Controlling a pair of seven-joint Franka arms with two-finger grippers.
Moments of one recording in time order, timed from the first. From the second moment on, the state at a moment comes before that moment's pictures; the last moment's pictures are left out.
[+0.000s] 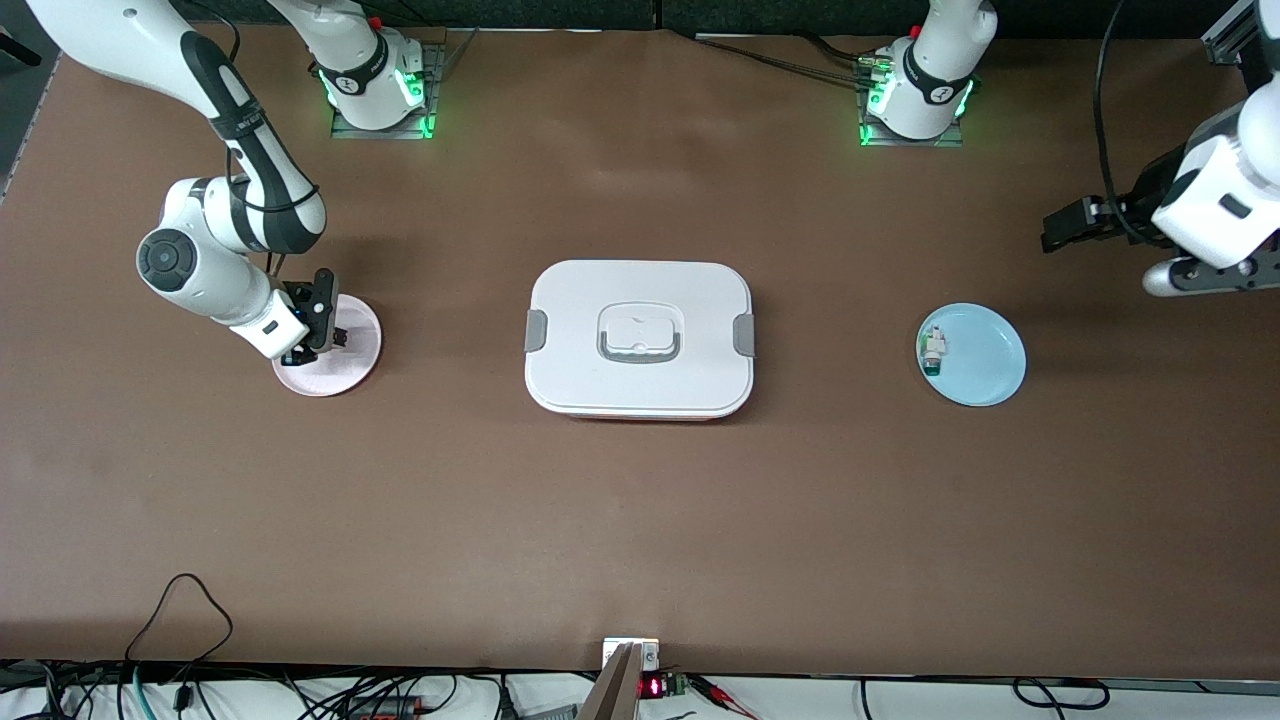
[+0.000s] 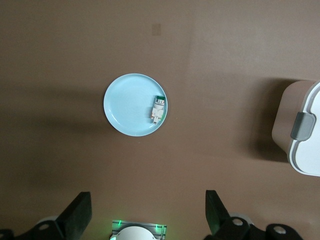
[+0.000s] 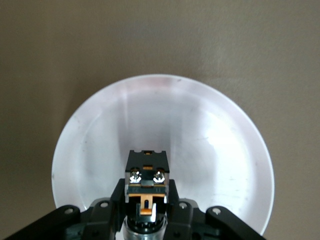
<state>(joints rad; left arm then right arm) 0.08 0.06 -0.14 -1.51 -0.01 1.41 -0.19 -0.20 0.35 0.17 -2.28 -0.12 2.54 -1.51</state>
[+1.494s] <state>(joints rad) 0.05 -0.03 -0.10 -1.63 -0.02 1.46 -0.13 -0.23 0.27 0.24 -1.88 0.07 2.16 -1.10</state>
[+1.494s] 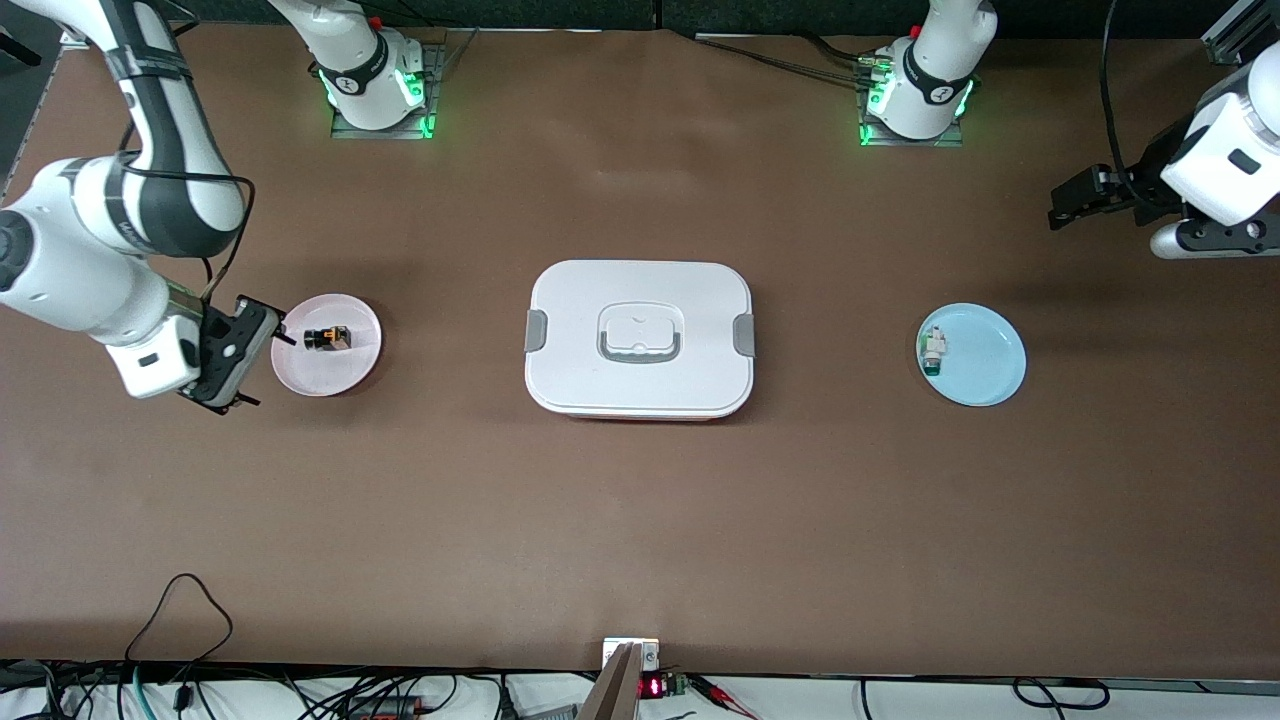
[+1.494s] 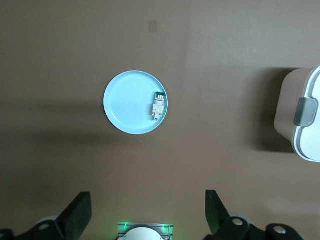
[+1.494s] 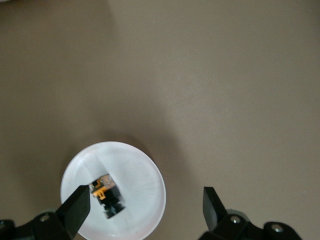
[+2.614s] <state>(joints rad) 0.05 -0.03 -0.15 -1.63 -0.02 1.49 -0.17 0.03 0.25 0.11 -1.39 0.08 1.40 0.07</state>
